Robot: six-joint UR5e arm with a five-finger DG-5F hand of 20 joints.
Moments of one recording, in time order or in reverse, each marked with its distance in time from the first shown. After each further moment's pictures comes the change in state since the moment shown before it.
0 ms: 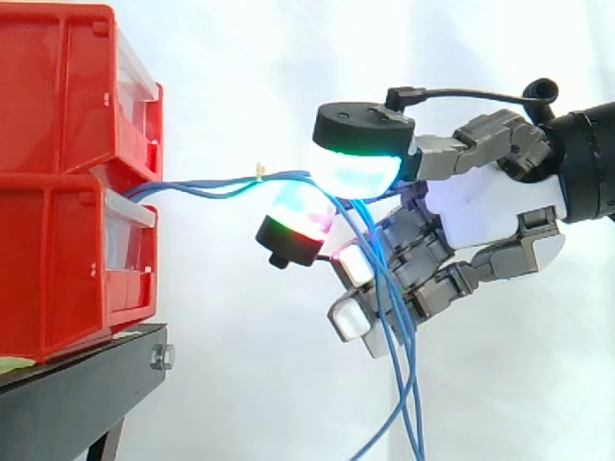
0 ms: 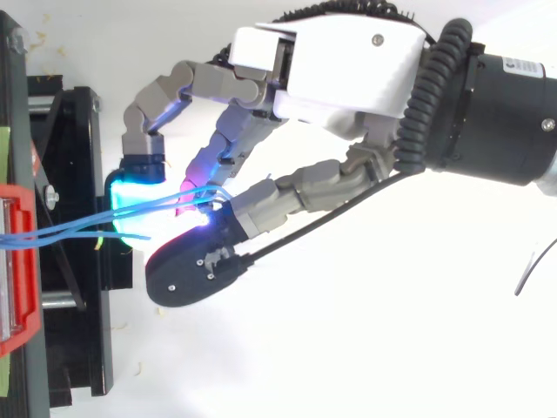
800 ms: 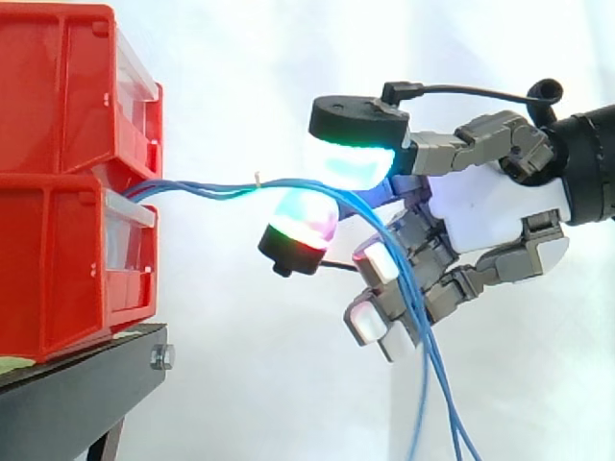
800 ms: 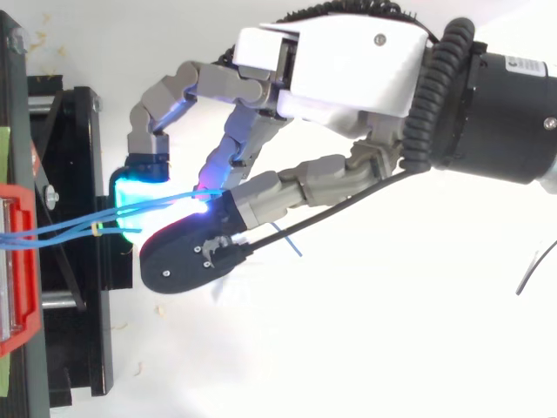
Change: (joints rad) arm -0.001 0.001 0.000 -0.017 0.000 -0.003
